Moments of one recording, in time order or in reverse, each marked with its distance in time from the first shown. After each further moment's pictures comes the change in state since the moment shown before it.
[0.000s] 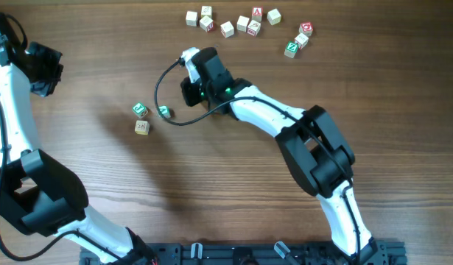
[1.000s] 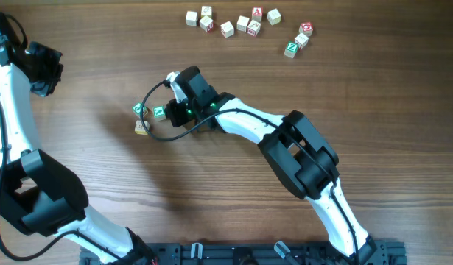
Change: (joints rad) left arm 0.000 0.000 0.000 0.000 0.000 0.000; right arm 0.086 0.068 0.000 0.002 -0.140 0.105
